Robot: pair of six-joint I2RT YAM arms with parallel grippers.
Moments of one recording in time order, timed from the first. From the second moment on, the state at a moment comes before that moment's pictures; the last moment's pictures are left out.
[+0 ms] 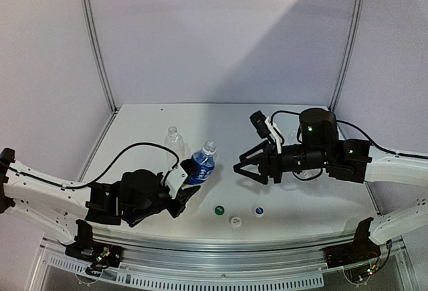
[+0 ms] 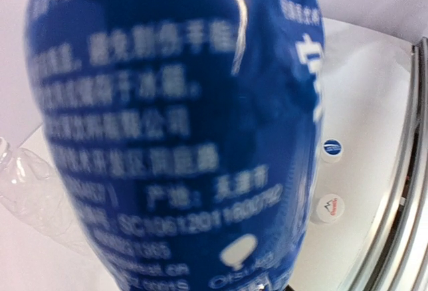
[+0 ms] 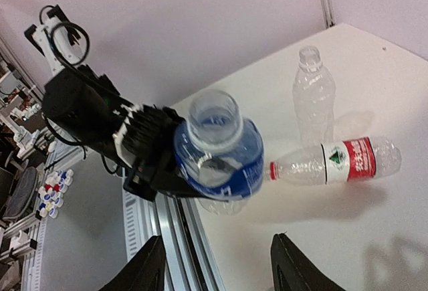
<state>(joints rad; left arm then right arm) -1.29 1.20 0.53 0.25 -0.50 -0.04 0.98 1.20 0.88 -0.03 -0.37 0.29</state>
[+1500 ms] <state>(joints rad) -1.27 1.21 0.54 0.25 -0.19 -0.08 1.04 1.41 0.95 0.27 -0.43 0.40</state>
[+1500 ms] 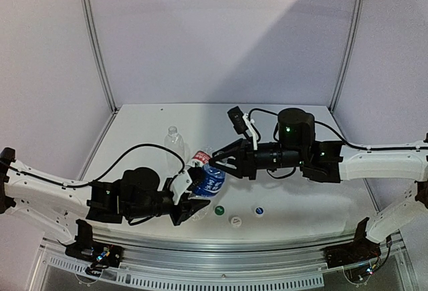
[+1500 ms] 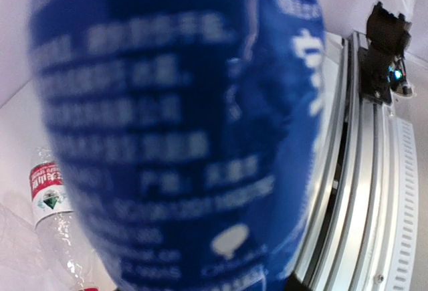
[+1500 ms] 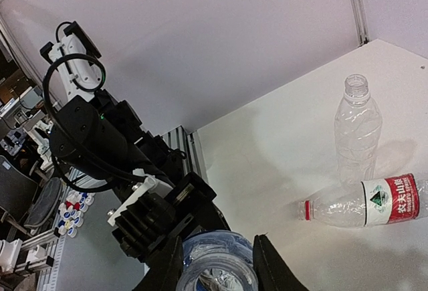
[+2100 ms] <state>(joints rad) -1.26 1.18 0.55 0.23 -0.35 -0.09 0.99 1.53 1.37 -0.23 0.06 0.21</state>
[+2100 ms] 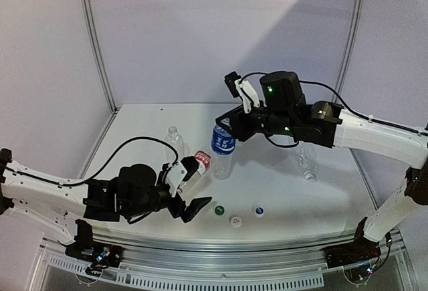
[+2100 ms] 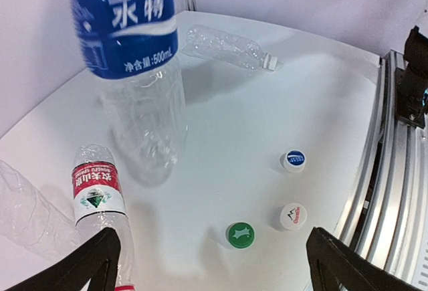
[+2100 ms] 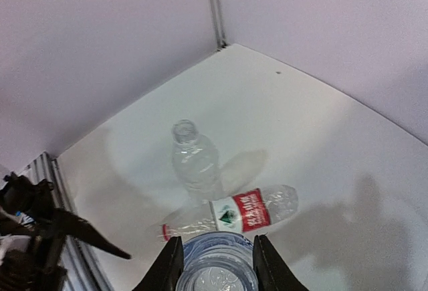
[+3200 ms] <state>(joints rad) -1.26 1.13 0.55 0.22 -0.38 -0.09 0.81 1.91 1.59 -0.26 0.18 0.18</state>
